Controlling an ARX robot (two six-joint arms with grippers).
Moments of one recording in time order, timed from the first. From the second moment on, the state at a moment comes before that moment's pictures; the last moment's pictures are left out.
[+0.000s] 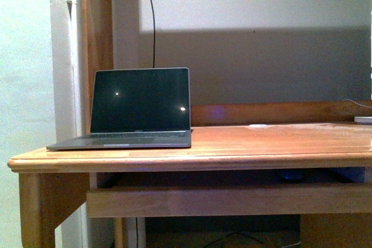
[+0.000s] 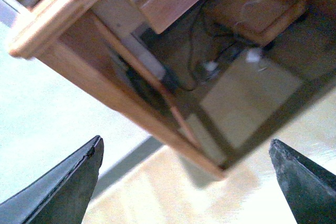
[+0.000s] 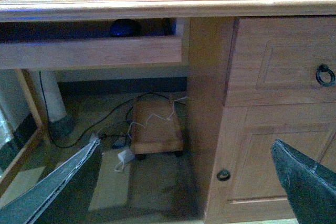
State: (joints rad) left arm 0.16 1.22 0.54 0.30 0.44 0.88; right arm 0.00 0.00 0.02 0.00 0.00 0.00
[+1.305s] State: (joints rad) left arm 0.02 2.23 1.20 1.03 0.66 1.56; right arm 0.00 0.00 0.02 0.00 0.00 0.00
